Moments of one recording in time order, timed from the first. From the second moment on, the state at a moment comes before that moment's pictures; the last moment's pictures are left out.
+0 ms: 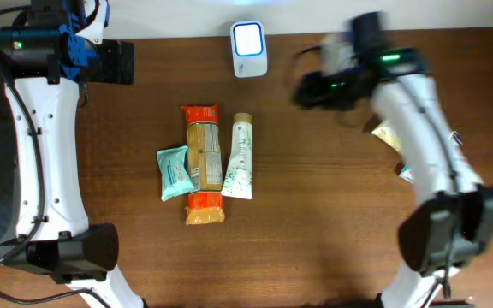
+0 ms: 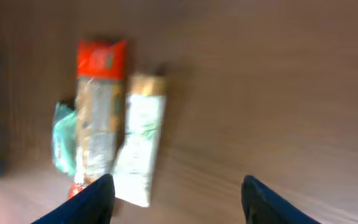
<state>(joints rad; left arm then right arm) 0.01 1.93 2.36 -1.38 -0.11 0.12 0.24 1.92 1.82 -1.02 -0.35 0.20</state>
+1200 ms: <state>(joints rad) 0.01 1.93 2.36 -1.38 -0.11 0.12 0.09 2.20 1.63 -0.97 -0.38 -0.02</state>
